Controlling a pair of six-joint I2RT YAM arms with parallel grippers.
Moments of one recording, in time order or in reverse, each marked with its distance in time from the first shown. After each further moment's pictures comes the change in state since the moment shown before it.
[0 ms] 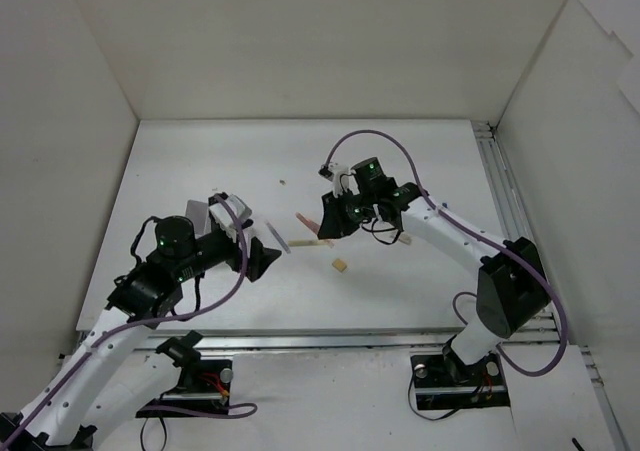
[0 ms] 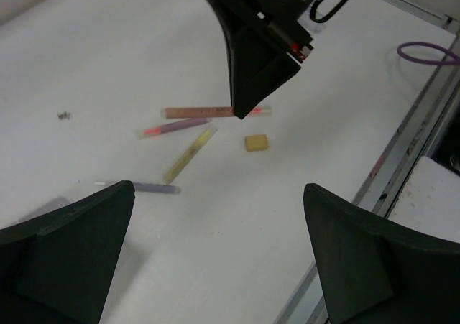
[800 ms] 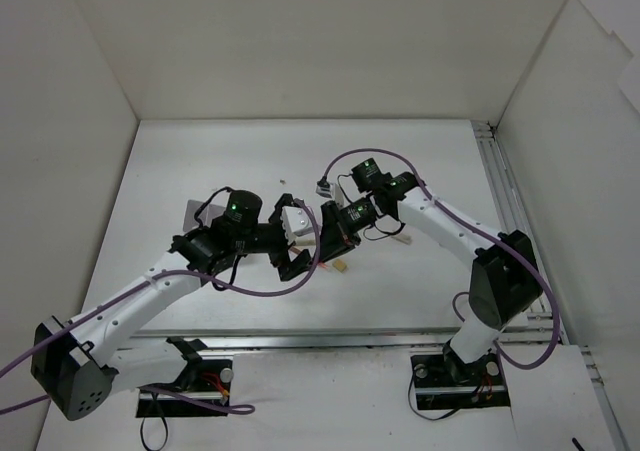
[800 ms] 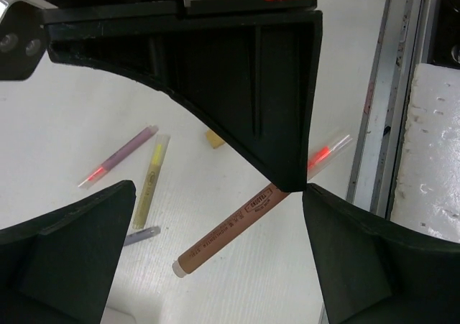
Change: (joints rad) left arm -0.184 0.424 0.140 0.022 0.193 0.387; right arm -0.024 0.063 0.108 -0.347 -0.539 0.277
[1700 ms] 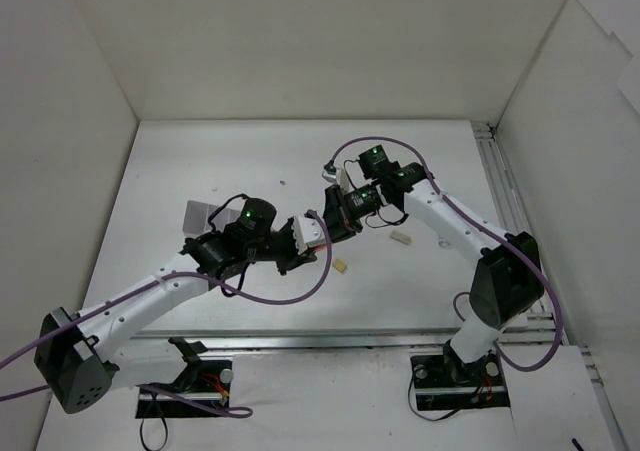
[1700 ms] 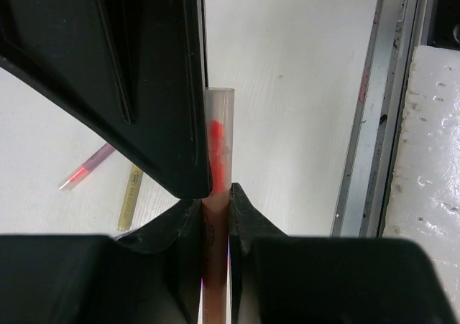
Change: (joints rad) left arm -0.070 0.030 -0.004 0.000 -0.079 0.006; right arm -0.036 0.000 0.078 0.011 0.007 0.100
